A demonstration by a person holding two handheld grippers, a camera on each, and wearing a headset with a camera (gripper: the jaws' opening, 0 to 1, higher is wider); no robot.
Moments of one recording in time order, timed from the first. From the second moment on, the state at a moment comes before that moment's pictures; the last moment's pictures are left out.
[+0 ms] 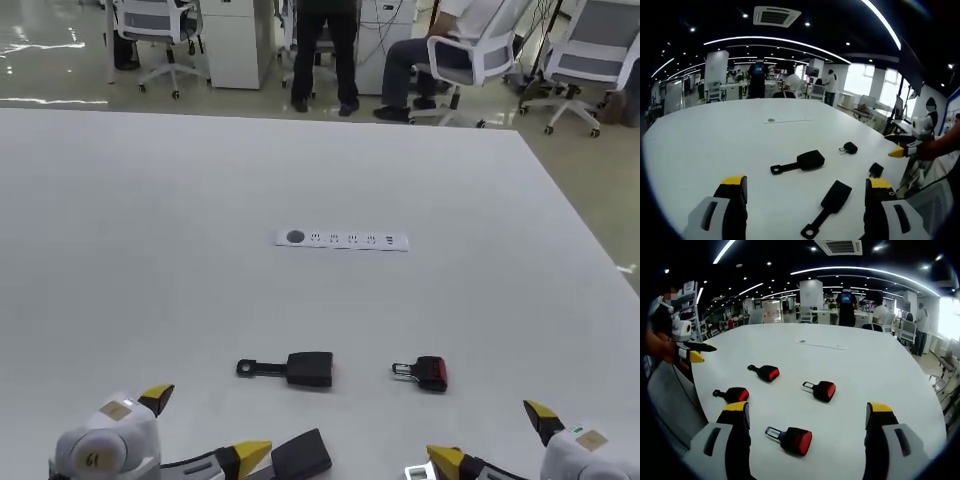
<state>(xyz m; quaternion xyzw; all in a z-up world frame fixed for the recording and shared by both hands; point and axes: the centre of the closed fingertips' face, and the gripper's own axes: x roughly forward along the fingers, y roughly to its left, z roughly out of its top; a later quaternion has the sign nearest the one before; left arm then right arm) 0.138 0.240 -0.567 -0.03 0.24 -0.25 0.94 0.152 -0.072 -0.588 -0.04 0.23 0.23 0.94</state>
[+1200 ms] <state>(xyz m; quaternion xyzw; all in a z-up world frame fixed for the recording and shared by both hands) 0.131 0.197 -0.623 0.08 0.33 -0.38 0.86 0.134 -0.054 -0.652 -0.16 0.35 0.44 0.81</state>
